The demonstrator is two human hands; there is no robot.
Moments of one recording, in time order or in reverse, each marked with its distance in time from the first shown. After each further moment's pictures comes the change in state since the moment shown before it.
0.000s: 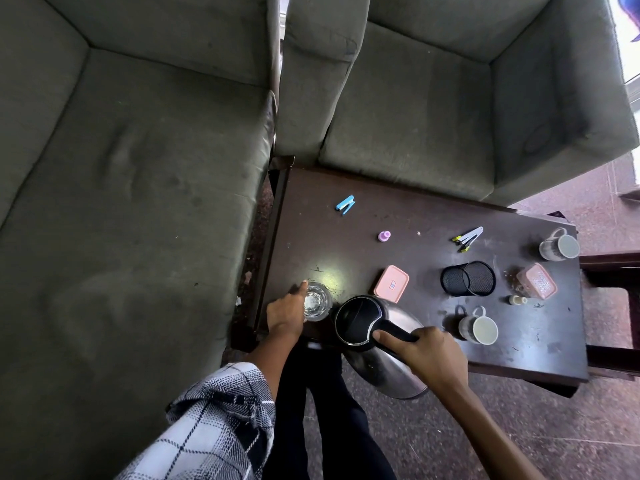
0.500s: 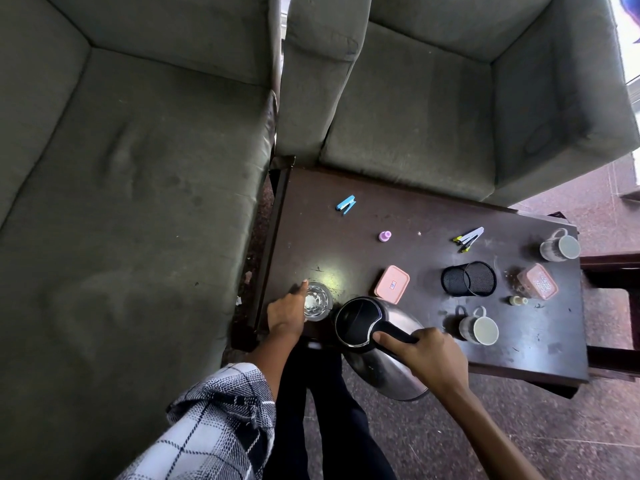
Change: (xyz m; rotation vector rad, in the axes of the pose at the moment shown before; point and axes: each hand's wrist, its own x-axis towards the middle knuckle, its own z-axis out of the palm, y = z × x) left_hand 0.000 -0.001 0.002 -0.006 0.011 0.004; right_hand 0.000 0.003 0.003 -0.006 0.003 -0.007
